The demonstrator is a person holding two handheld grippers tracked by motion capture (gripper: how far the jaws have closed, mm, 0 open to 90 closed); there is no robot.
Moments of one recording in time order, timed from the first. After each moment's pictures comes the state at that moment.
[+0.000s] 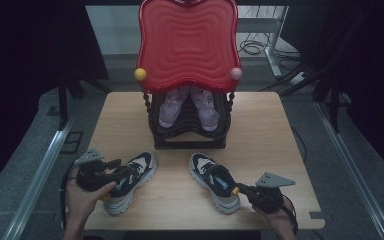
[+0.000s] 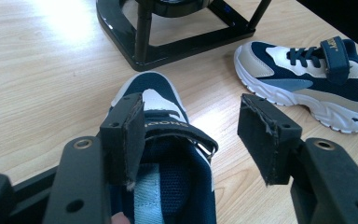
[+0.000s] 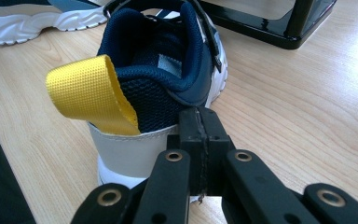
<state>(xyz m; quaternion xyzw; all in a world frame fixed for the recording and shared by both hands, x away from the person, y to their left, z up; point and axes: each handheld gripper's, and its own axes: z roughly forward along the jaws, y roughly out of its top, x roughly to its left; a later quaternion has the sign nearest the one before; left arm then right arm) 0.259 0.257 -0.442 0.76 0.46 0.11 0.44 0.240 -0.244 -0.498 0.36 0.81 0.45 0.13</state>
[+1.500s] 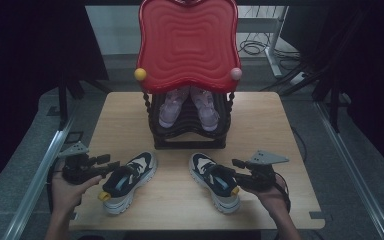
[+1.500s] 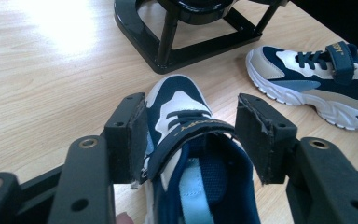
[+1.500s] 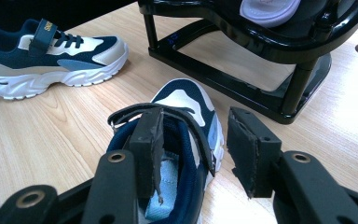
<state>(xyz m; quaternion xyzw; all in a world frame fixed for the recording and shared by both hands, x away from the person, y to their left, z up) 0.274 0.299 -0.438 0.76 0.46 0.09 0.45 0.280 -0.218 -0.452 0.35 0.80 0.48 0.14</state>
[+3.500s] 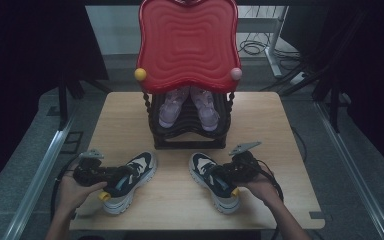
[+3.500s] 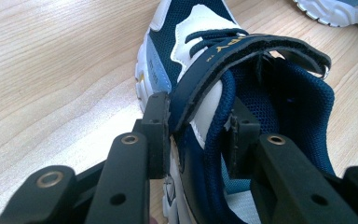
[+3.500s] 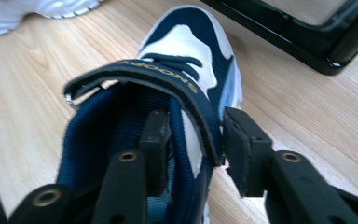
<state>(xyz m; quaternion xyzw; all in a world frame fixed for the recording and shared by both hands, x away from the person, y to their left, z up) 0.292 0.291 -0.479 0.83 0.44 0.04 0.34 0.319 -0.187 -0.467 0.36 0.87 0.34 0.06</state>
